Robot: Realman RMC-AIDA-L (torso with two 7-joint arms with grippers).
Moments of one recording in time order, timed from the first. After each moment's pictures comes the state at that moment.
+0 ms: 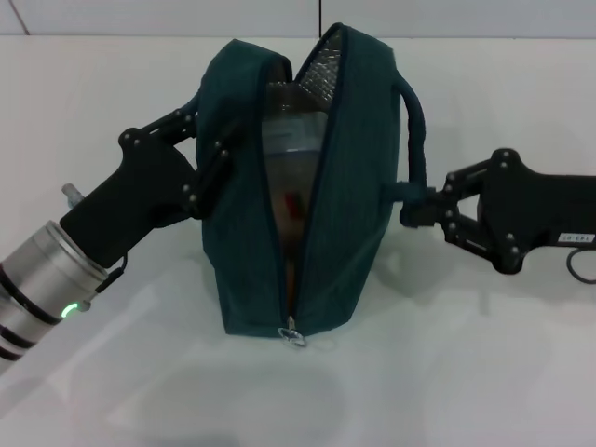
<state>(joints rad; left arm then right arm) -0.44 -2.10 0.82 0.08 1.21 1.64 -0.50 0.54 1.92 -1.35 -0.54 -1.28 -1.63 1.05</state>
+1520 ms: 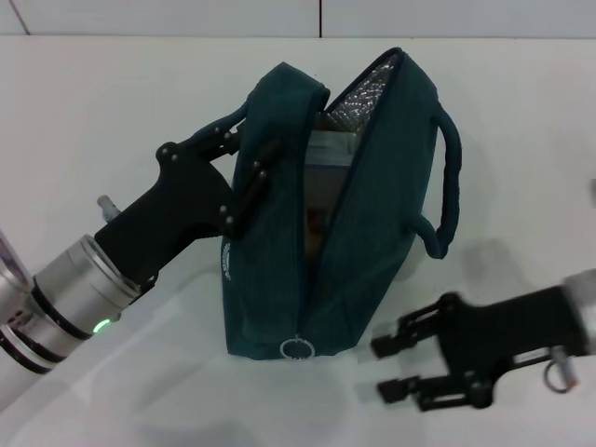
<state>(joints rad) -0.49 -2.11 0.85 -0.03 1.22 1.68 -0.39 0.61 2.02 -1.20 -0.47 -1.80 -1.66 1.22</state>
